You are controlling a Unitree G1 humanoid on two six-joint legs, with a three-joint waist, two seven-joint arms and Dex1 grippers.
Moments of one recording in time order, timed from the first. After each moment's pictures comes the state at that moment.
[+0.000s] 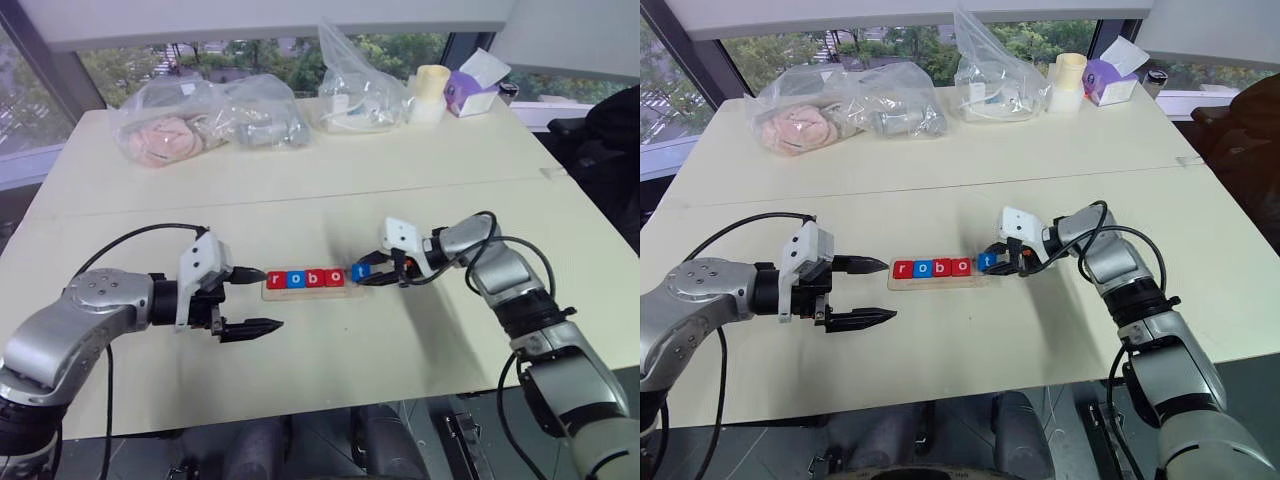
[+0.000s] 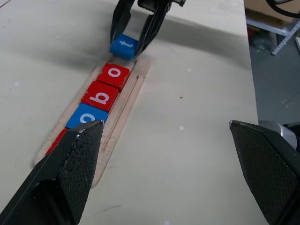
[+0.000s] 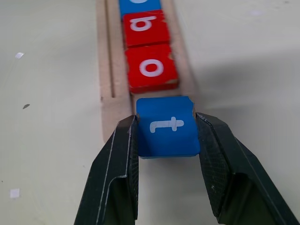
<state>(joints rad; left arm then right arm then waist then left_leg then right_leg) -0.20 0.89 0.05 -0.52 -0.67 0.76 -0.98 -0.74 -0.57 0.31 0.39 0.03 0.19 1.33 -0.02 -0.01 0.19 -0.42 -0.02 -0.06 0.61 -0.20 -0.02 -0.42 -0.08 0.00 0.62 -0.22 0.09</state>
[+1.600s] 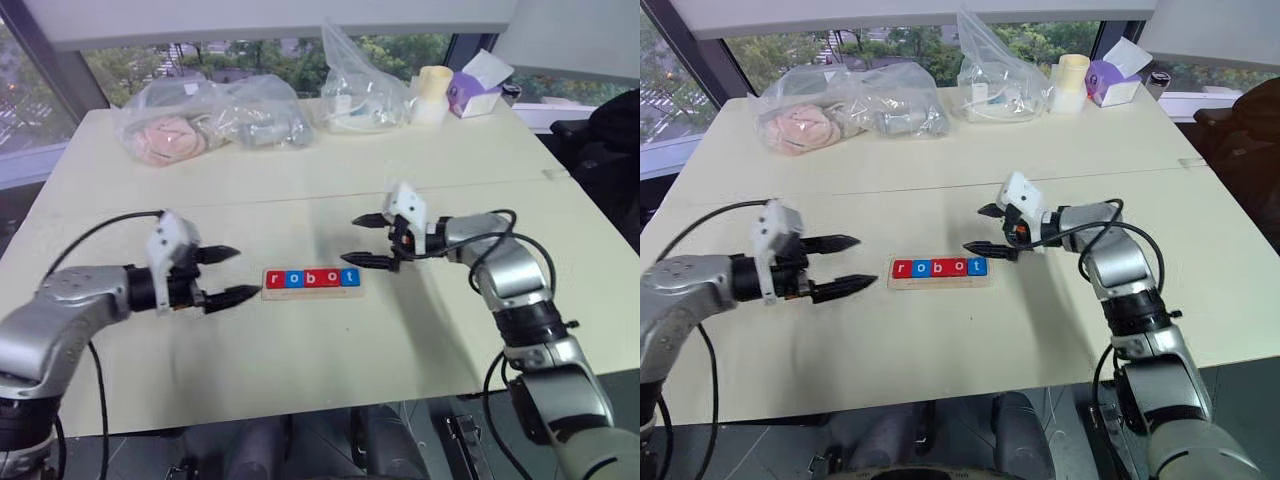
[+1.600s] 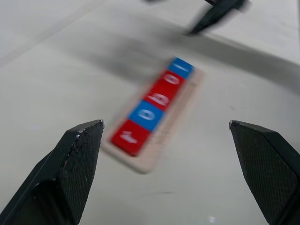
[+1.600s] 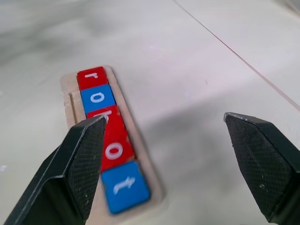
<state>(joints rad) -0.11 0.83 0.25 -0.41 -0.67 0.75 -0.88 -0.59 -0.51 0.08 0.02 0.20 0.54 1.07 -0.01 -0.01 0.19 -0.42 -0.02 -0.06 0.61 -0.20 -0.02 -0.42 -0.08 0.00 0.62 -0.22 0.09</state>
